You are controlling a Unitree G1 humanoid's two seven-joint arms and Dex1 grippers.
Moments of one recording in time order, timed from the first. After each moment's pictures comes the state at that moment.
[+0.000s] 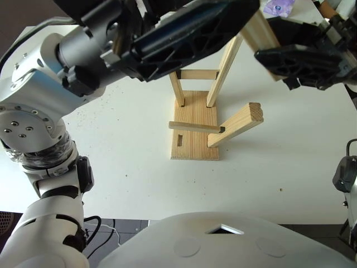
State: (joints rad) left arm -0.66 0.59 0.19 -0.58 -1.66 0.79 -0.32; right arm -0.64 -0.73 -0.27 -0.38 1.30 1.03 0.94
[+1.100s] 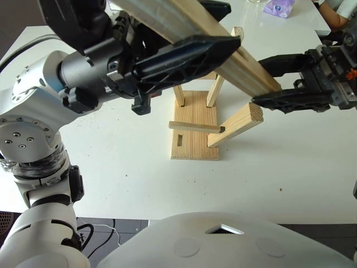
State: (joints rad) left arm -0.56 0.67 0.18 -0.62 -1.57 0.75 -0.48; right arm -0.57 -0.86 -0.20 -0.41 1.11 0.88 1.16
